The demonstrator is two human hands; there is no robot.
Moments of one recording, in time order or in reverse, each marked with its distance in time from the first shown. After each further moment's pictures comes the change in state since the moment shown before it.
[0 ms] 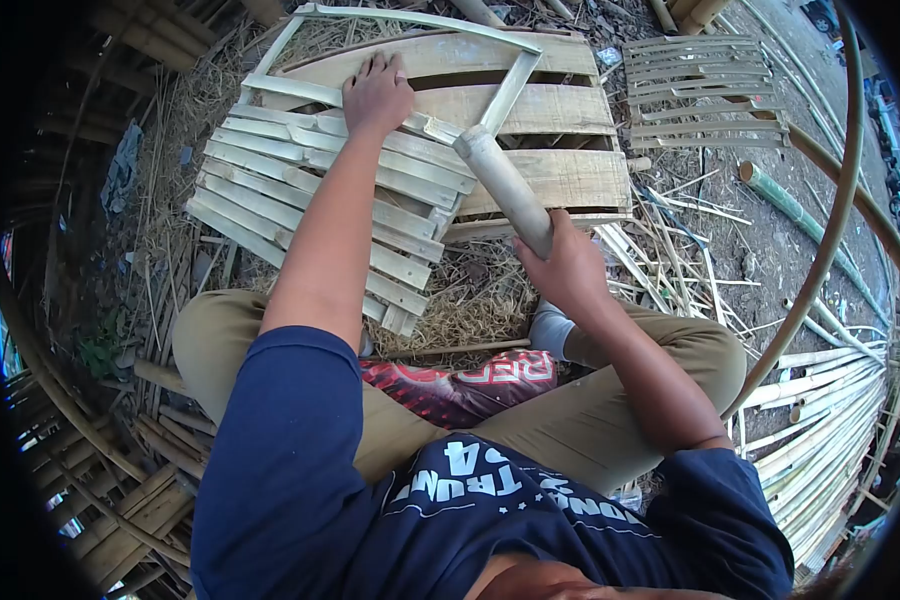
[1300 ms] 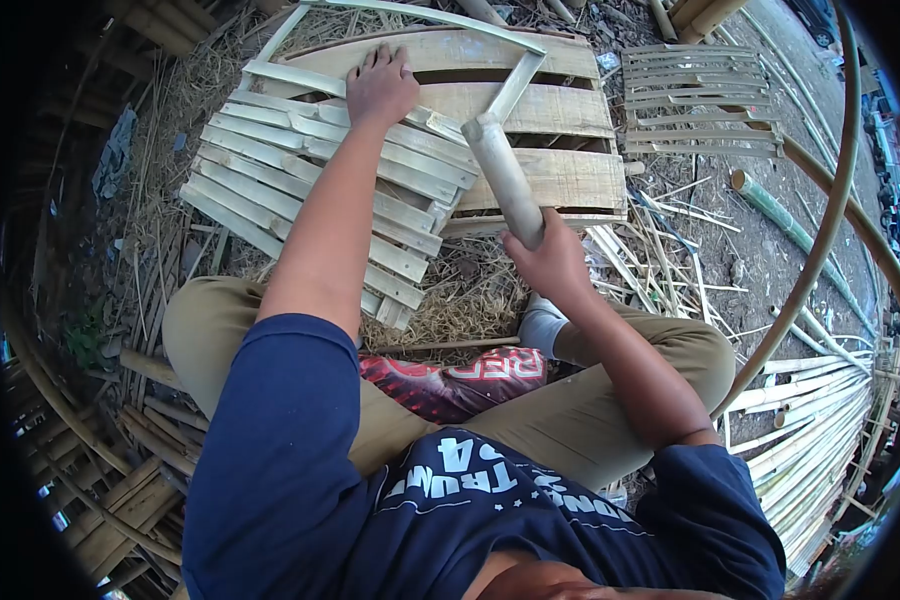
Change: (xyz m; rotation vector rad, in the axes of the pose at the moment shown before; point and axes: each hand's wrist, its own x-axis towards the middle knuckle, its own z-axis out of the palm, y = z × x) left_hand -0.001 0.002 0.001 -0.019 -0.005 -0.029; right_hand 0.005 -0.013 0.006 0.112 0.036 0.053
